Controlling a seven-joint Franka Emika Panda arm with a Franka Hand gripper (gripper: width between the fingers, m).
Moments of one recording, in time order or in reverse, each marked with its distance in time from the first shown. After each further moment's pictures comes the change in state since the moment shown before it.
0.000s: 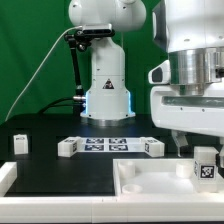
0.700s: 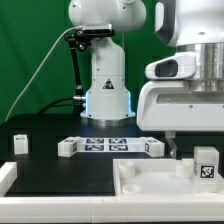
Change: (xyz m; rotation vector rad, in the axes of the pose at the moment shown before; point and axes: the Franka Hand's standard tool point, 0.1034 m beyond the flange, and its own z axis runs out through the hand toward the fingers) arm 0.014 -0.003 -0.004 -0.060 0.009 -0.794
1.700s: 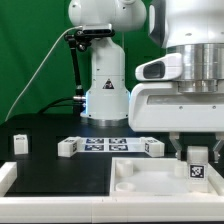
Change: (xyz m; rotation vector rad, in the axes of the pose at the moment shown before) arm 0.003 0.009 0.001 0.040 0.027 0.411
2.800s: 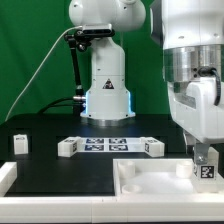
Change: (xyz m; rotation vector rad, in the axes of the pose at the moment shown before) arm -0.015 0.000 0.000 -0.023 -0.031 1.153
